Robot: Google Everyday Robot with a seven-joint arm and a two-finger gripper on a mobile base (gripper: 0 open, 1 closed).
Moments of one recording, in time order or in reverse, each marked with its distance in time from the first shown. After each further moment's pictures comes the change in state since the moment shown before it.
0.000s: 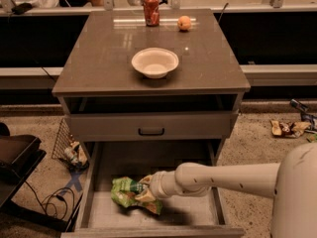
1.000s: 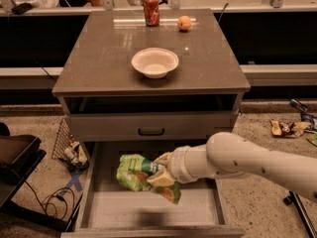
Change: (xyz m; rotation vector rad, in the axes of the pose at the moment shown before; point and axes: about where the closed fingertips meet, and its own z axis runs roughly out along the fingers) arm -0.119 0.005 -0.189 0.034 0.015 0.073
